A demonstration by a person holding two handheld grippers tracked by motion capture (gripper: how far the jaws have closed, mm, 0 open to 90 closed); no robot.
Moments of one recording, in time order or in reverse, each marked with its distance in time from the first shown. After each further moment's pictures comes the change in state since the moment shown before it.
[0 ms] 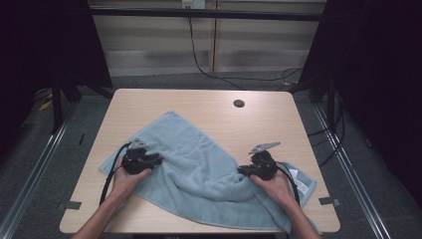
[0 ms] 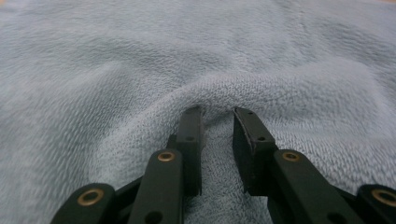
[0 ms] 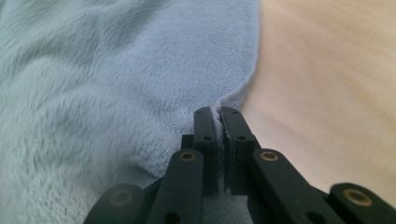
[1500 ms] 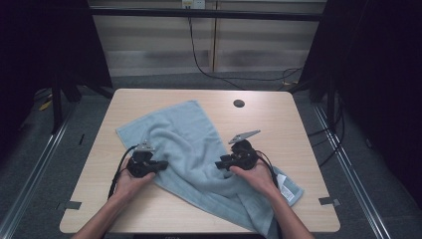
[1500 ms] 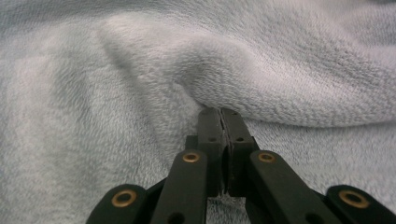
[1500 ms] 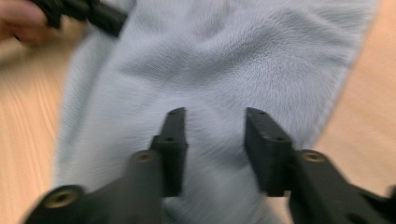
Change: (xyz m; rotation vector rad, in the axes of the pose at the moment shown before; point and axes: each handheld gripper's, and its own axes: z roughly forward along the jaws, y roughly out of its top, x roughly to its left) left arm -0.003 -0.005 -0.005 0.041 -0.154 -0.013; right arm 0.025 0.061 0.018 -0.065 0.104 -0.033
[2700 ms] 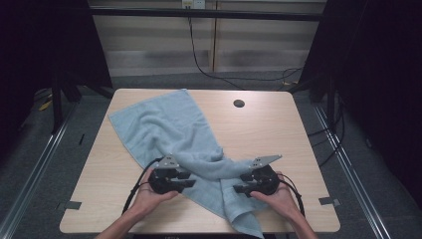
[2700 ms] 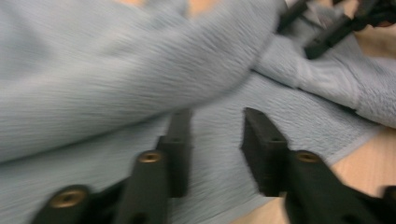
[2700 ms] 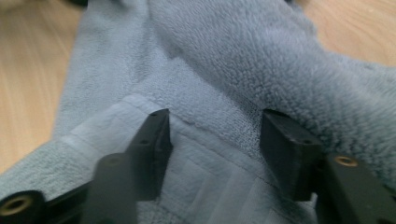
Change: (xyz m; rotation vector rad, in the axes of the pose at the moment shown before) left arm -0.107 0.005 0.023 -0.020 -0.162 0.177; right arm 0.006 -0.080 -0.031 0.043 -0.025 -0.075
